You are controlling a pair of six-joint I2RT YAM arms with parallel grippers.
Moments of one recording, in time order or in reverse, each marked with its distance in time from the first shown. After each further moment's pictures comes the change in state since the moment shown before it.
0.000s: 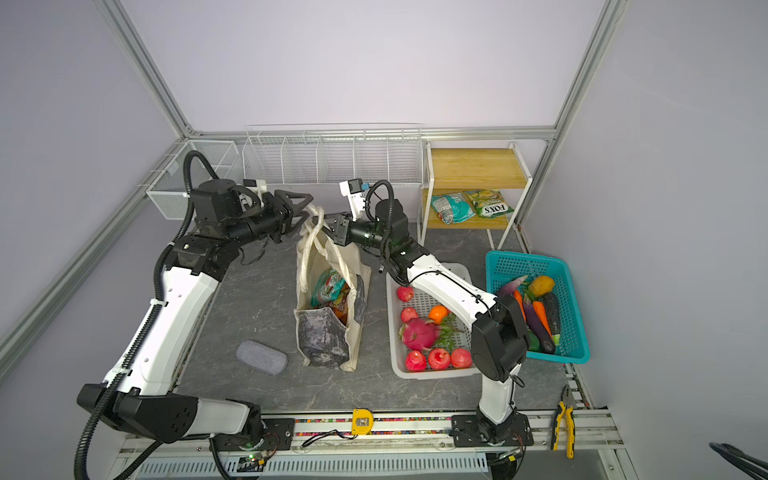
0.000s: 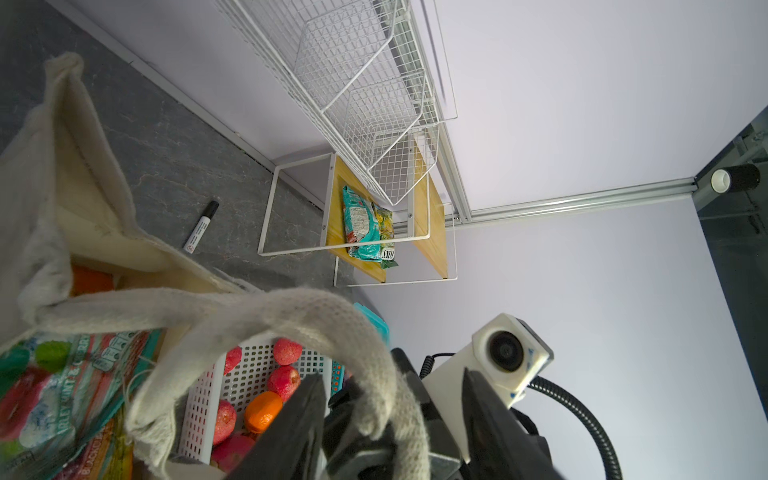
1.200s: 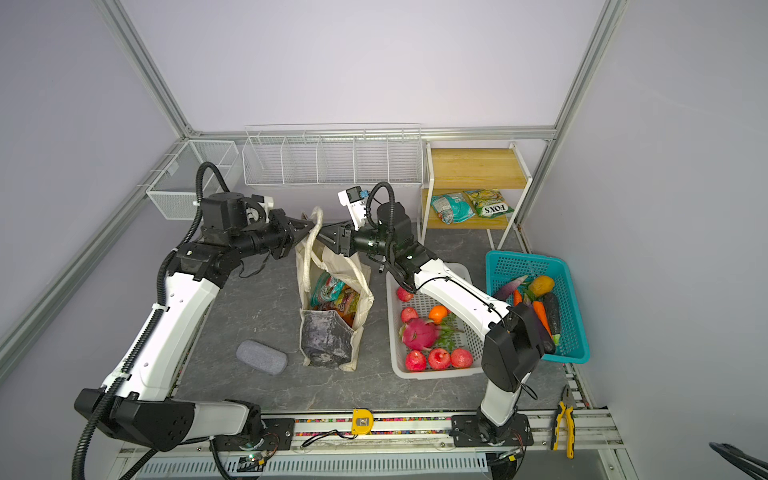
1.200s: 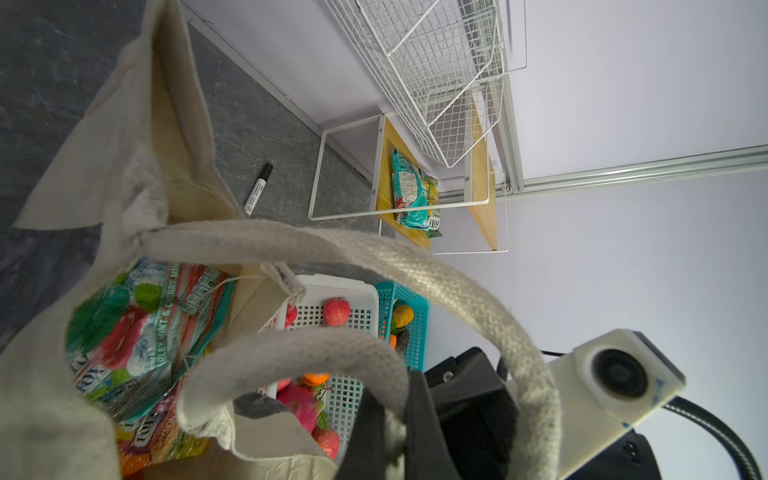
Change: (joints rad) left arm 0.002 -0.041 -0.089 -0.111 0.026 0.107; right arm 0.013 -0.095 -0.058 -0.162 -0.023 -0.127
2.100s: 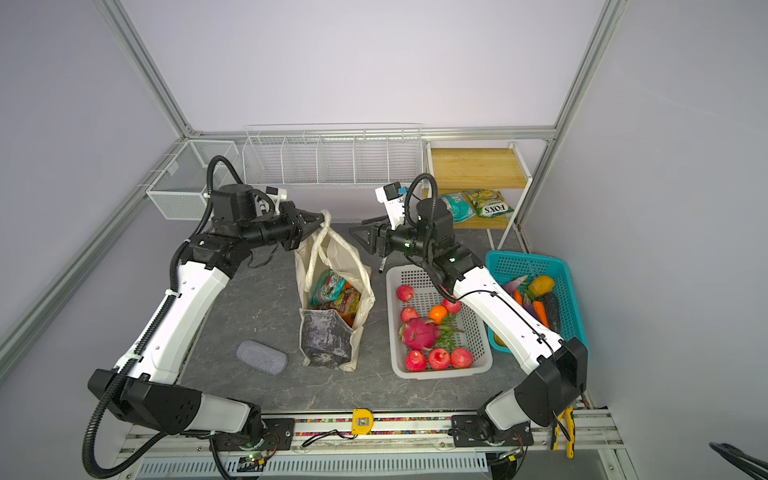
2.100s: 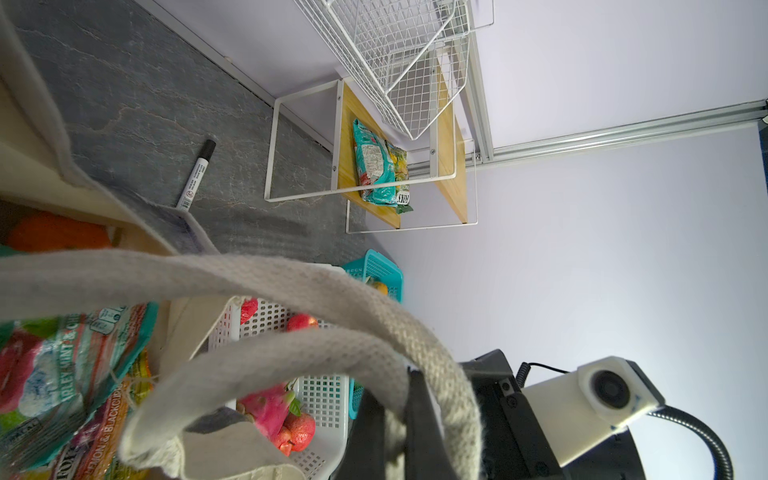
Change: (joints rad) left arm -0.025 0.086 0.058 0.084 0.117 -0.035; right arm -0.136 -0.257 -0.109 -0.269 0.069 -0.217
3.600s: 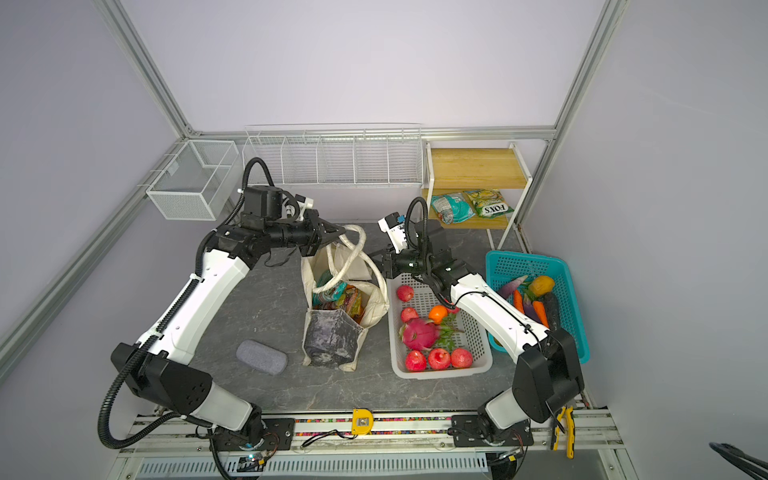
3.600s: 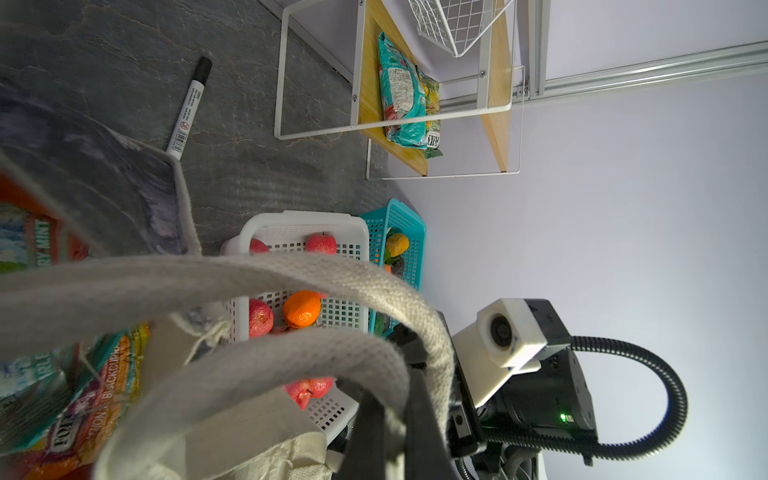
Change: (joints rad) left arm -0.086 0.108 0.066 -0.121 0.035 0.064; right arm -0.045 0.023 -0.209 -0.025 -0.094 -0.055
